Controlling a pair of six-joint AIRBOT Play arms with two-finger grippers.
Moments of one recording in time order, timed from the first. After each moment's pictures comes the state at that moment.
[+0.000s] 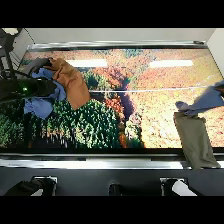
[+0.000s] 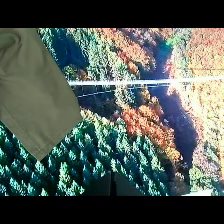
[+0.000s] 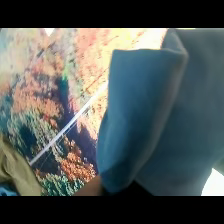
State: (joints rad) left arm -0.27 -0.99 1.39 1.44 -1.14 -1.75; right arm -0.72 -1.23 1.52 -0.88 1.44 1.69
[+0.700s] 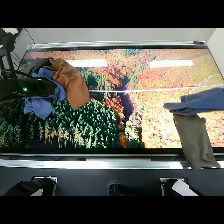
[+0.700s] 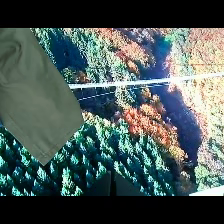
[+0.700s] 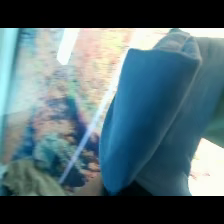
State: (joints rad) left arm -0.27 -0.99 1.39 1.44 -1.13 -1.69; right arm -0.82 -1.22 1.52 -0.89 1.50 1.89
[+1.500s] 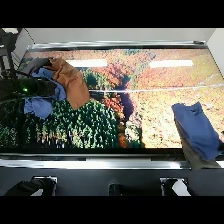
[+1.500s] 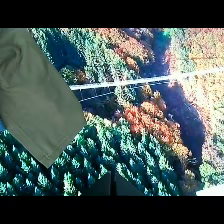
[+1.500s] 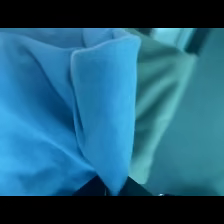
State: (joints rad) left arm -0.27 -0.99 1.39 1.44 -1.13 -1.66; right arm -0.82 -1.07 1.05 -1.63 1.60 2.07
